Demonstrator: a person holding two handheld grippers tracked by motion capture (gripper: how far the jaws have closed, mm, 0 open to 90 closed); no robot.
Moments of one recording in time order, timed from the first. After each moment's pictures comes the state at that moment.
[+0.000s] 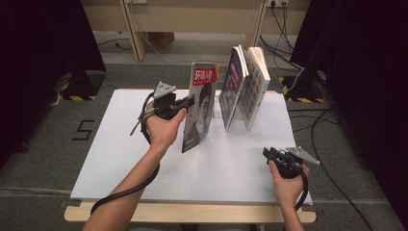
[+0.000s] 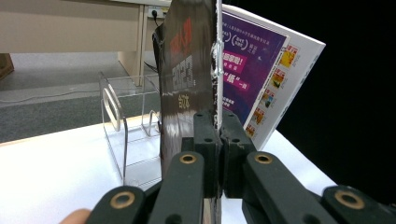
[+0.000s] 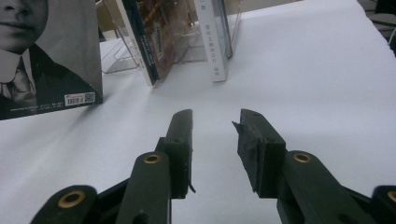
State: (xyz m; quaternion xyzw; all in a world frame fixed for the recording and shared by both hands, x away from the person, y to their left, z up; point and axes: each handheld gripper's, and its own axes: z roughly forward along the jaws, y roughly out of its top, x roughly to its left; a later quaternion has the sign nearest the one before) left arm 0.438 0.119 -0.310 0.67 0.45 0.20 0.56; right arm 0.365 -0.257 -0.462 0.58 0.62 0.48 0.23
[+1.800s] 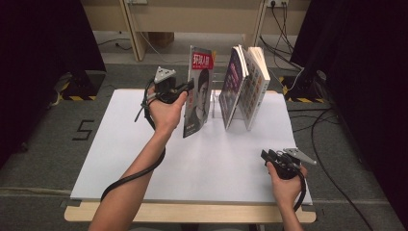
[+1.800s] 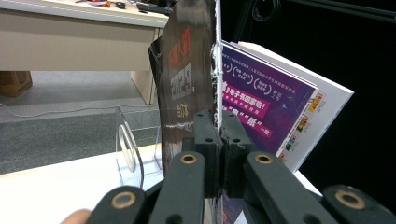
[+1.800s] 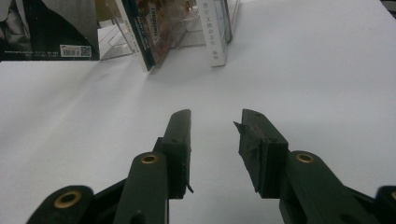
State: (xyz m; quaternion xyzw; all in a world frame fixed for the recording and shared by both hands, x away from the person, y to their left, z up) left arm 0.474 0.118 -0.293 0.63 0.46 0.23 0.58; right arm 0.367 -0.254 -0.472 0.59 0.62 0.46 0.22
